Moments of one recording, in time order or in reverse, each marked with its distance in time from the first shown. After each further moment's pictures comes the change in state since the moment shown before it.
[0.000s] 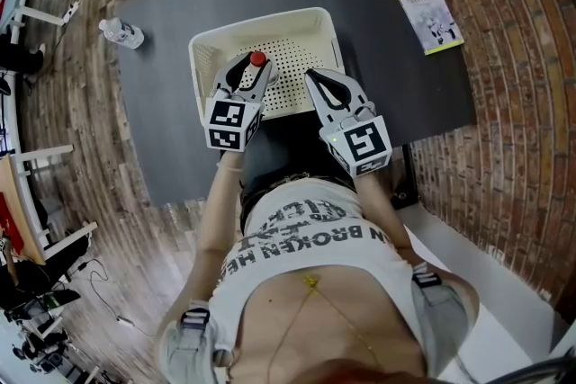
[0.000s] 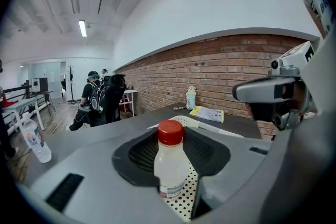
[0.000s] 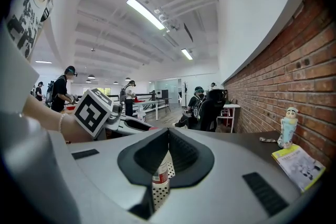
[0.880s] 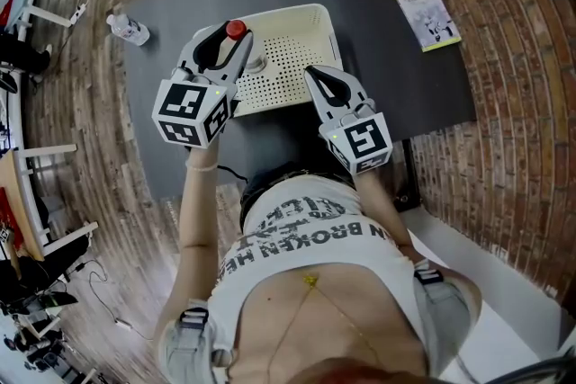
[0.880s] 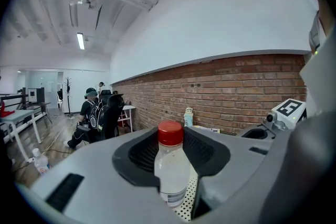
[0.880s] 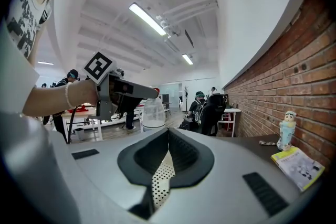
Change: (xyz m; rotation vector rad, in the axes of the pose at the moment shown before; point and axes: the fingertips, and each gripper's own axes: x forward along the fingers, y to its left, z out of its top) left arm -0.068 0.001 0.120 0.036 -0.129 -0.028; right arm -0.027 0.015 0.012 -0.003 -0.053 0.004
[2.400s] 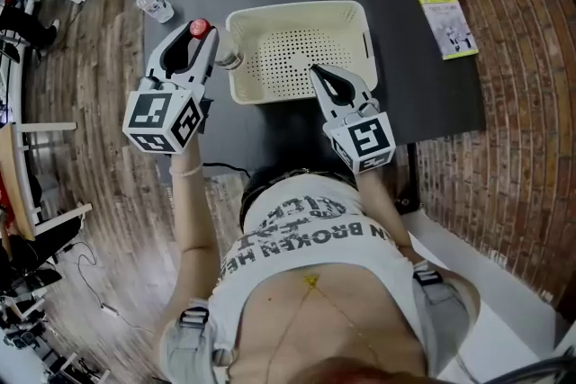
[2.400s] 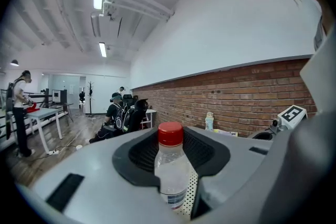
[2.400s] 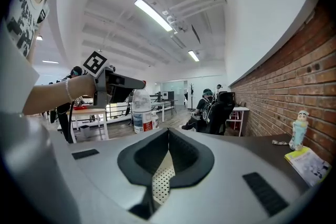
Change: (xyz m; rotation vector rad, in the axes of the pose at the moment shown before) left arm -0.115 0.100 -0.008 -0.056 -0.062 0.189; right arm 0.037 0.070 0.001 -0.021 0.037 0.052
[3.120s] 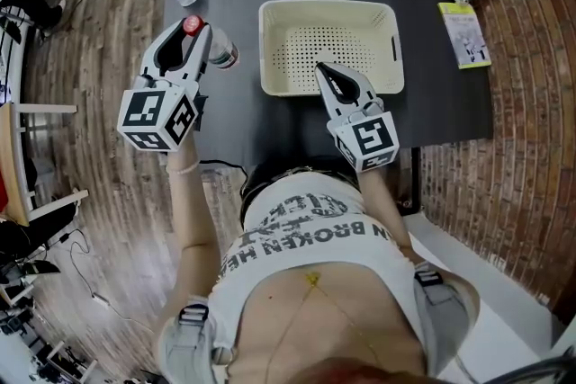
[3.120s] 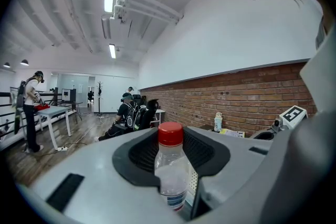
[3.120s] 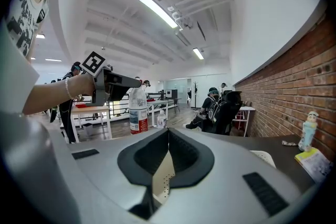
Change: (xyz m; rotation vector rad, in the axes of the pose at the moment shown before) left arm -0.058 0.079 -0.013 -0.032 -0.013 0.076; right arm 0.044 0.059 0.006 -0.021 0.020 0.032
